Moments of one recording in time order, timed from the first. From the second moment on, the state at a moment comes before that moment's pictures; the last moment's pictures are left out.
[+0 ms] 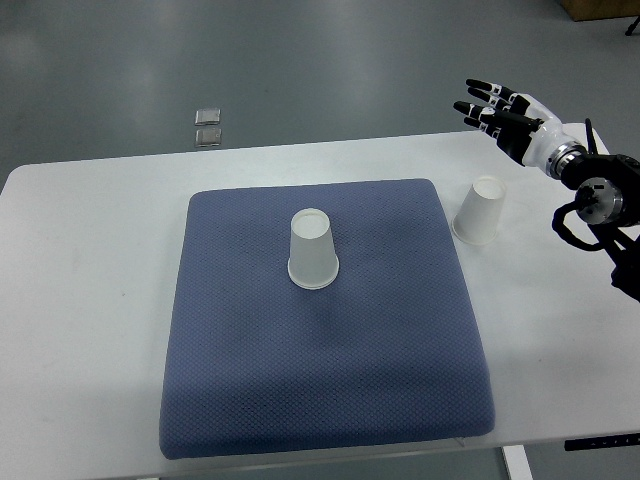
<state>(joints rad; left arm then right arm) 0.02 0.00 -0.15 -0.16 0.08 0.04 -0.04 0.81 -0.31 0.86 0.62 -0.34 0.21 0.07</state>
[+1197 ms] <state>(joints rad) 0.02 0.00 -0.15 -0.16 0.08 0.04 -0.04 0.81 -0.32 0.86 0.62 -0.34 0.26 0.09</state>
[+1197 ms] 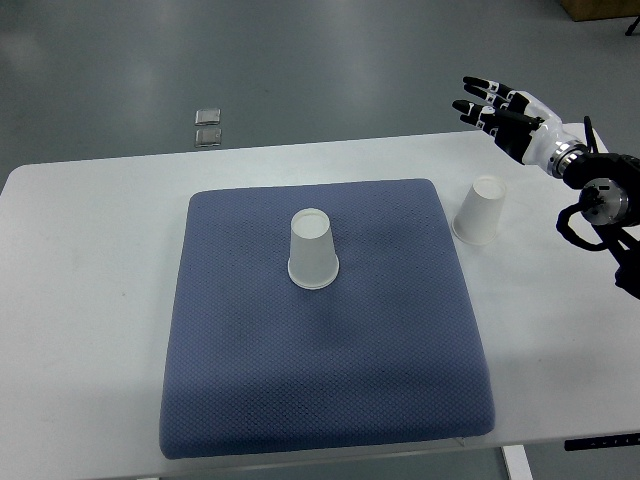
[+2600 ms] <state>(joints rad) 0.02 0.00 -0.15 -0.16 0.08 0.04 -0.04 0.85 -0.41 0.83 0.62 -1.13 0.34 0.29</state>
